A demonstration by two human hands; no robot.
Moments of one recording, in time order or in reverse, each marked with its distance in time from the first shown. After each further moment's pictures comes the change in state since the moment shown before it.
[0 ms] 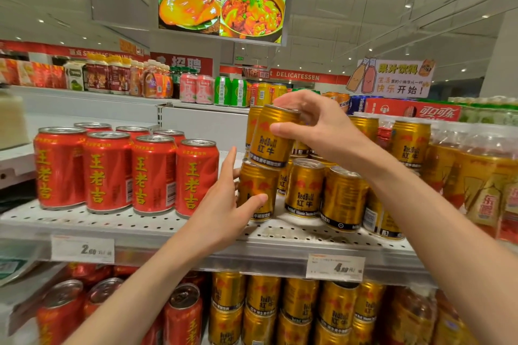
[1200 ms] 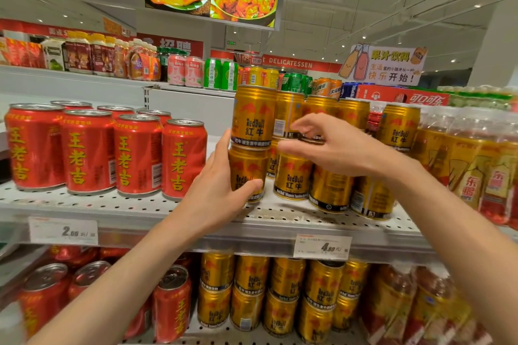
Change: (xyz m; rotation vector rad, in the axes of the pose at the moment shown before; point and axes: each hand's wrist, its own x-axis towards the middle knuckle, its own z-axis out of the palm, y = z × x) left_hand 0.001 0.001 0.006 0.118 0.021 0.068; right_hand -0.038 0.015 -0.014 -0.549 -0.203 0.196
